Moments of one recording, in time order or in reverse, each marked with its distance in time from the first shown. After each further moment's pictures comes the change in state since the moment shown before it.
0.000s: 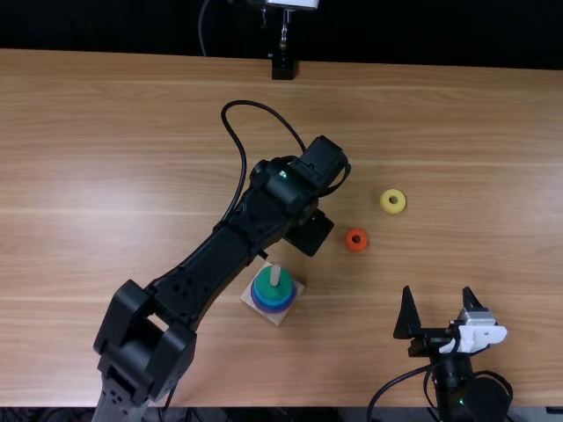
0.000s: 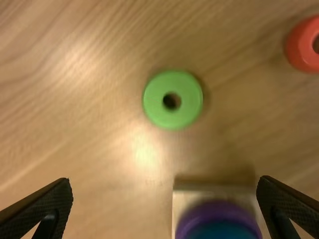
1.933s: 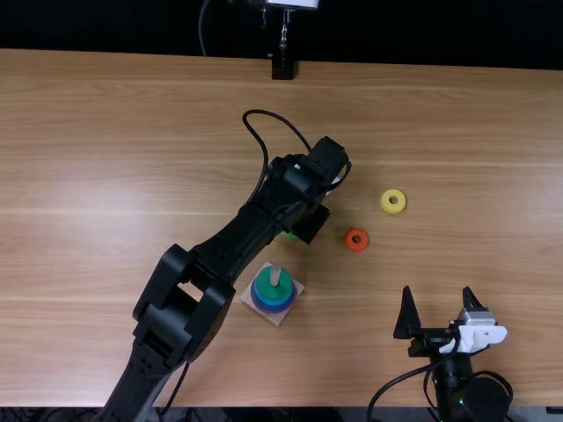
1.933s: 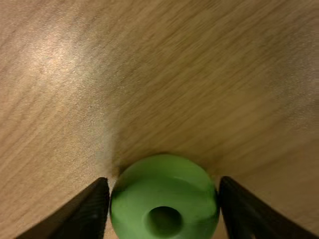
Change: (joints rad) left arm 0.022 0.256 0.111 0.092 0.061 0.029; right arm 0.000 0.000 0.000 0.000 0.000 -0.001
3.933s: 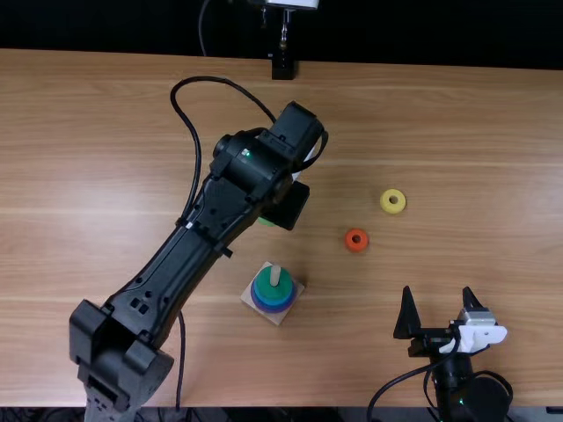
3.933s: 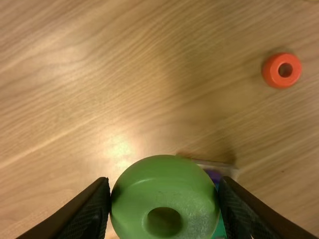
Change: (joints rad) left arm 0.046 -0.348 0.038 -0.275 0.008 -0.129; right arm 0.000 0.000 0.000 -0.001 0.000 0.000
